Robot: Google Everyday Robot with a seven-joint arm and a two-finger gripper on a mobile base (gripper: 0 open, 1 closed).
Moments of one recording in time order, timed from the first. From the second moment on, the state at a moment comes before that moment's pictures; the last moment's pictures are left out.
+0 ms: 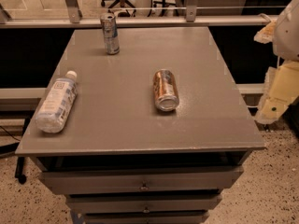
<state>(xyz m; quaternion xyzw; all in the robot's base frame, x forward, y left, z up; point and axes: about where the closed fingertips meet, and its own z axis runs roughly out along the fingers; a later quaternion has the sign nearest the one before) 0.438 -0.217 0.976 -0.60 0.78 -0.03 0.16</state>
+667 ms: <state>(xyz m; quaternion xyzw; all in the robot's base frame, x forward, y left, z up) 0.462 -0.195 0.966 -0.59 0.78 -0.02 0.19</state>
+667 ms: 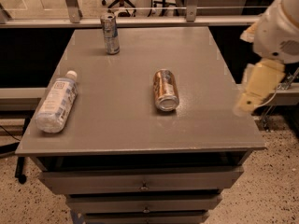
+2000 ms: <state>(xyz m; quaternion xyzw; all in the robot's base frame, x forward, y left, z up) 0.537 -0.119 0.925 -0.46 0.86 0.03 0.22</state>
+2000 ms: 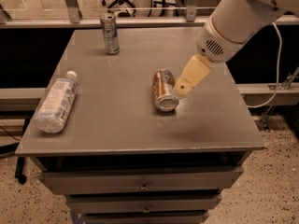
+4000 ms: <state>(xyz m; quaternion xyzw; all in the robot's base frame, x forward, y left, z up) 0.626 -0.039 0.888 -0.19 0.96 -0.01 0.22</state>
